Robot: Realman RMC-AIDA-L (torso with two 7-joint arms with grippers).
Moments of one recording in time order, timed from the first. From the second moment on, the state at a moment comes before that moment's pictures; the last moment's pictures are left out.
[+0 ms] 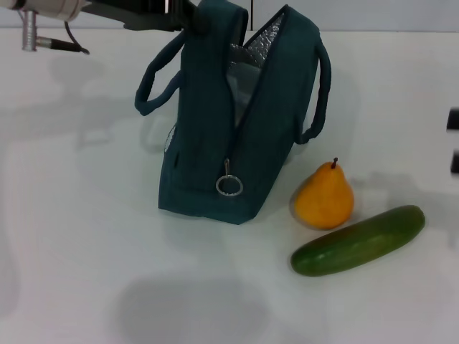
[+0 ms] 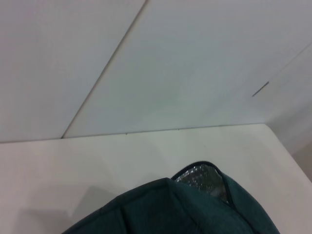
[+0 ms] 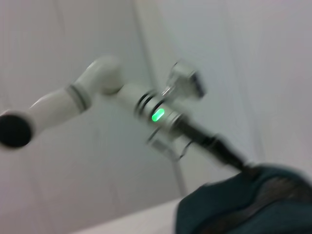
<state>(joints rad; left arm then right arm) -0.77 -2.05 0.83 1.16 2.28 1.53 -2.68 0.42 1.94 -0.73 -1.00 -1.72 -1.99 1.60</state>
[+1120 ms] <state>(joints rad) -0.77 -2.08 0.83 1.15 2.22 1.46 -2.64 0.85 2.01 -1.17 -1.19 -2.59 -2.04 2.04</state>
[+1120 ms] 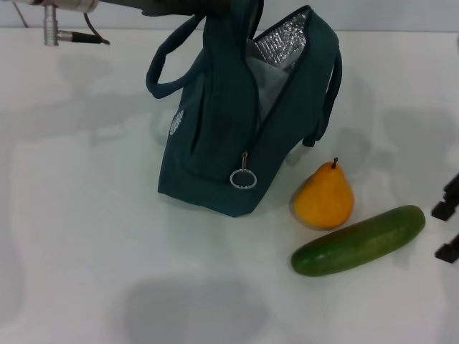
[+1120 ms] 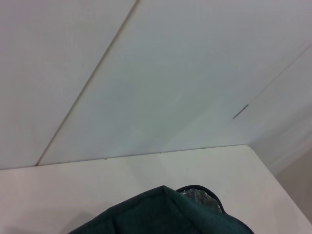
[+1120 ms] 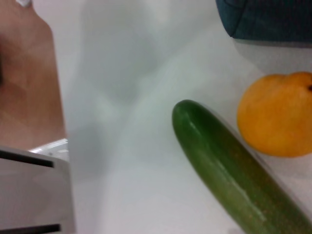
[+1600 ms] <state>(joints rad) -0.77 -2.08 0.83 1.15 2.22 1.45 -2.61 0.85 2.01 -1.39 -1.18 -2.59 -1.80 2.03</state>
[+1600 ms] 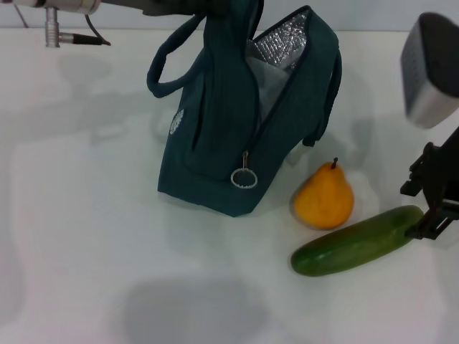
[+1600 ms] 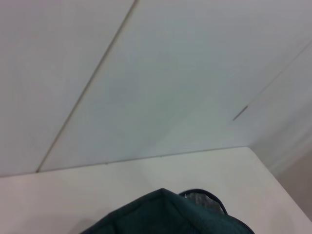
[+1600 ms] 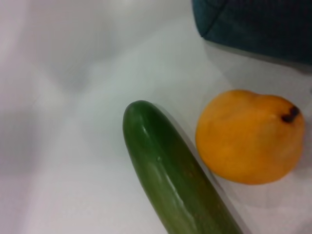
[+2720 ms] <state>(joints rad) -0.76 -2.08 0.83 1.15 2.19 1.43 -2.59 0.86 2.03 -1.70 -1.12 -2.51 -1.62 2.04</state>
